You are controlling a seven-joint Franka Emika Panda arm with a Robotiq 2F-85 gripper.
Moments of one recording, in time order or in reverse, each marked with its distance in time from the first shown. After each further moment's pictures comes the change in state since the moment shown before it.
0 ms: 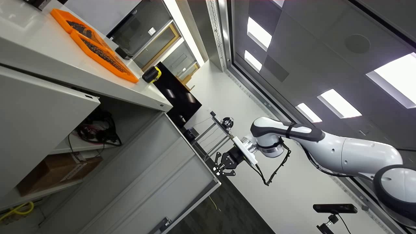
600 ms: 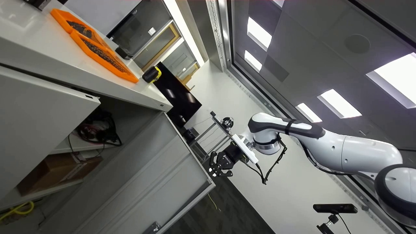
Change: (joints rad) arm 0.003 0.001 0.061 0.000 0.047 -0.147 -0.065
